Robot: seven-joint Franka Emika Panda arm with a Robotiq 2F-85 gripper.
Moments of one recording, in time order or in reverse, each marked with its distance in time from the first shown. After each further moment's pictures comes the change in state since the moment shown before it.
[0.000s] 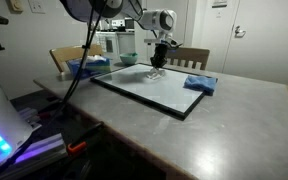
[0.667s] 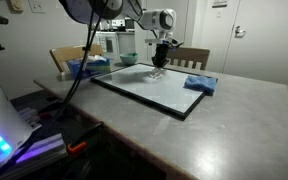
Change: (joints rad) arm -0.005 0.015 -0.017 0.030 -0.012 0.035 -0.023
